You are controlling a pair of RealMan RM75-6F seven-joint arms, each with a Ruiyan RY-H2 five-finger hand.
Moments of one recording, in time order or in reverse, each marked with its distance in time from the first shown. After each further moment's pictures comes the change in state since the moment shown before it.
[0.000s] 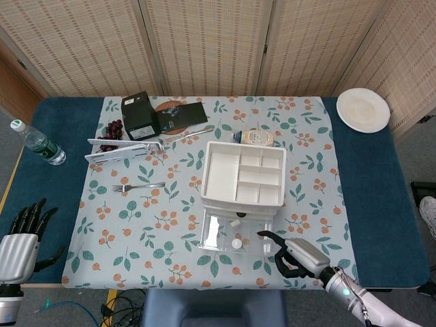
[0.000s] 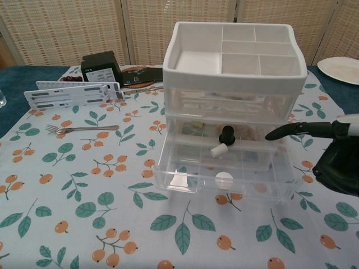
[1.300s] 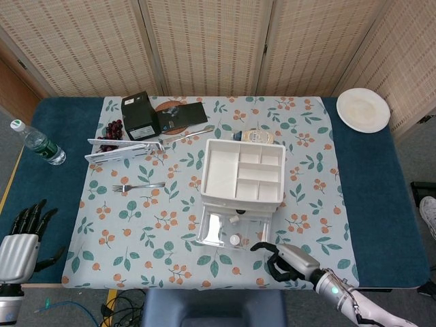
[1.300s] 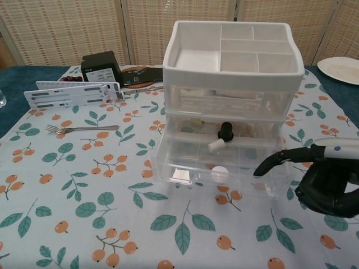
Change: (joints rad) left arm -0.002 -0.011 0.001 0.017 -0.014 -0.013 -0.009; right arm 0.025 -0.077 0.009 0.028 0.084 -0.110 0.033
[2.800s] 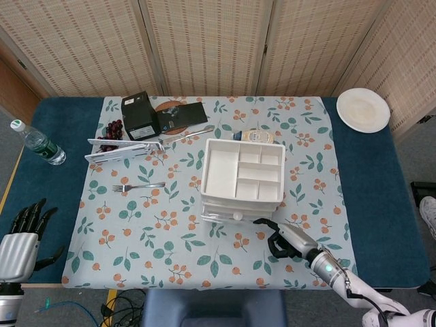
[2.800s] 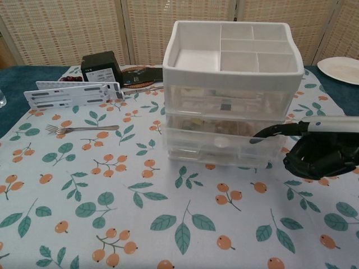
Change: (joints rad) left arm -0.005 0.002 -0.005 0.000 -0.006 -0.006 0.000; right arm 0.051 -0.071 0.098 0.109 0.178 -0.032 -0.040
